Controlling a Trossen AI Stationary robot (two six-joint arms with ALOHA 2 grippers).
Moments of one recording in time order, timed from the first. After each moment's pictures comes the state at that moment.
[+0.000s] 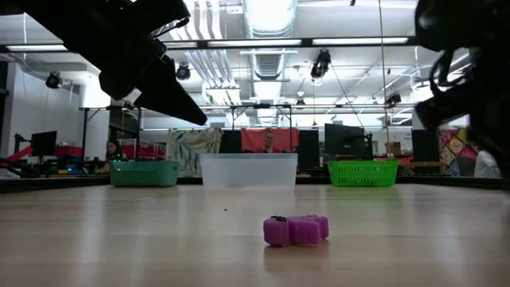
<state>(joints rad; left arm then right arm) -0.49 1.63 0.86 -0.13 -0.80 -0.37 0.42 1.58 0.78 -0.73 -0.04 1.00</state>
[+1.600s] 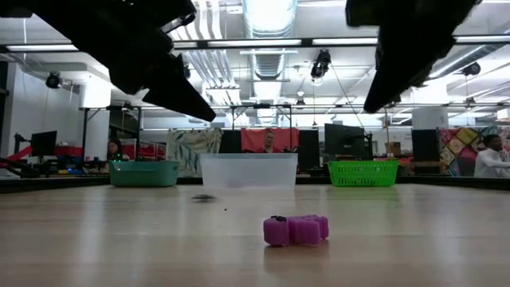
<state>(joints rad) -0.47 1.63 0.86 -0.06 -0.78 -0.34 0.45 1.55 1.04 -0.59 0.36 0.74</state>
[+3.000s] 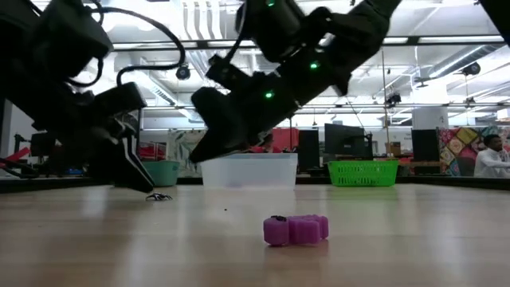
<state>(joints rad) -0.37 1.49 0.38 0.21 -0.58 -0.40 0.13 2.11 1.23 0.32 0.34 0.14</state>
